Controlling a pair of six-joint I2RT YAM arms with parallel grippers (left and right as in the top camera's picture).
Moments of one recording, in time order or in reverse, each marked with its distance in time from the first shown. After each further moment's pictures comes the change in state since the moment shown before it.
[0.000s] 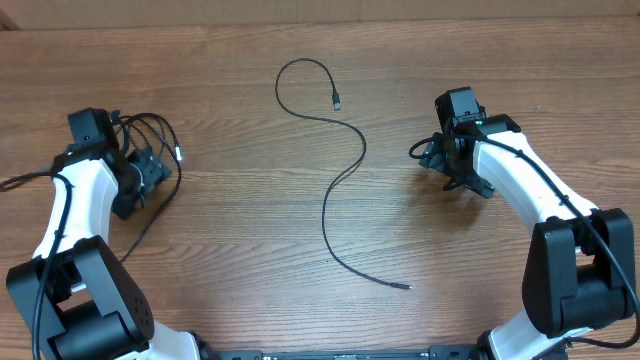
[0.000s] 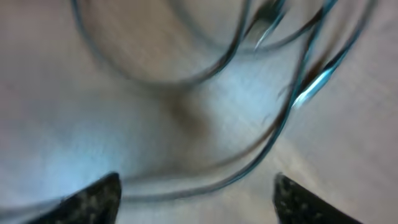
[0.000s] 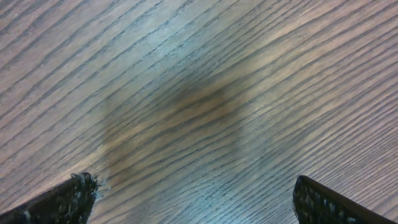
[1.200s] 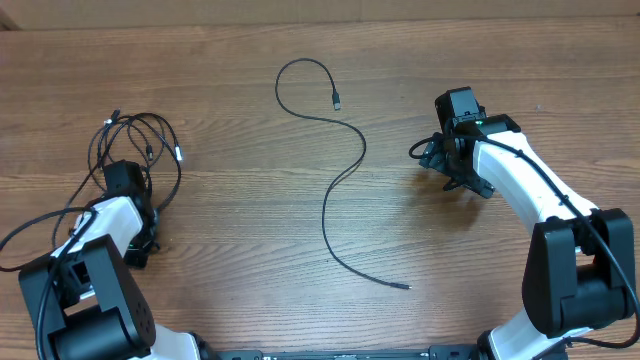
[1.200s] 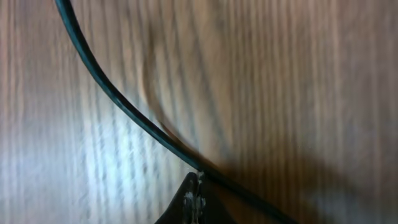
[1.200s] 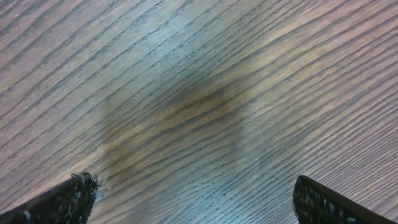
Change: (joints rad) left arm 0.000 -0.022 -0.357 0.199 -0.512 -0.586; right arm 0.000 0.000 0.000 0.000 0.000 0.000
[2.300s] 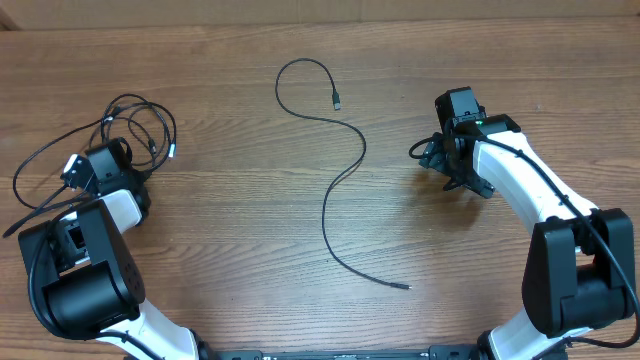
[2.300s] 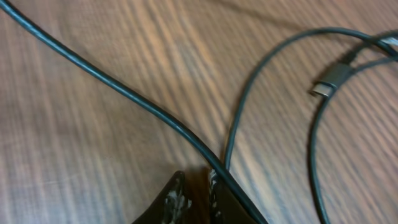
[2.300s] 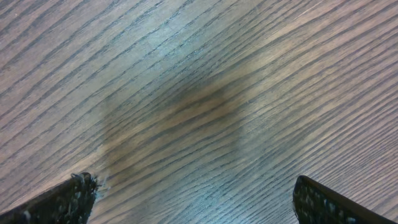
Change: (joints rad) left arm 0.024 0.203 0.032 0.717 0.123 0.448; right arm 0.000 0.000 0.000 0.000 0.000 0.000
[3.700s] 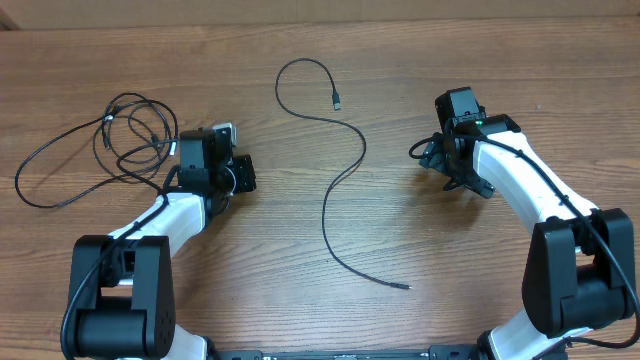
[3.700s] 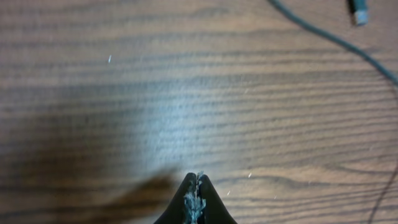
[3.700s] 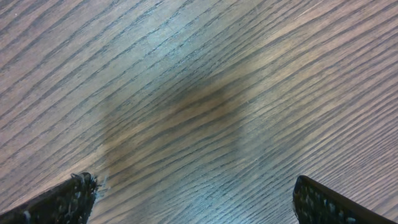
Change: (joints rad) left arm -0.428 -0.192 -0.069 -0.086 0.653 0.403; right arm 0.000 0.000 0.000 0.000 0.000 0.000
